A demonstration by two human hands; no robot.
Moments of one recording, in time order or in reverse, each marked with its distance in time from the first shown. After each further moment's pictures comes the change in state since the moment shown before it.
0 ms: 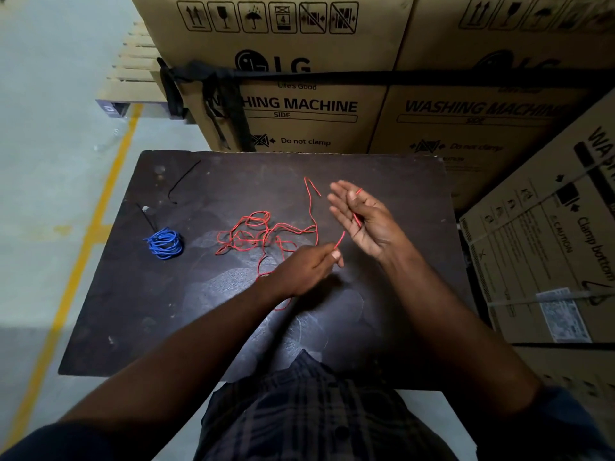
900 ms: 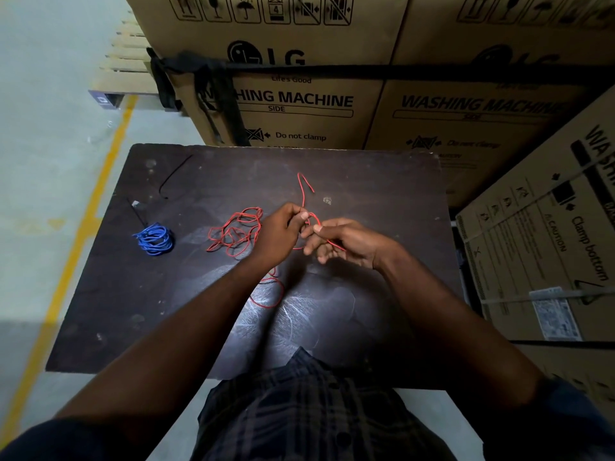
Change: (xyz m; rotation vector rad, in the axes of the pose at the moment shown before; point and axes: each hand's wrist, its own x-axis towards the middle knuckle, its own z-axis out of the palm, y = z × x) left_hand 0.033 -0.030 -0.020 -0.194 0.442 -0.247; right_hand -0.003 0.014 -0.013 -0.639 -0.190 0.402
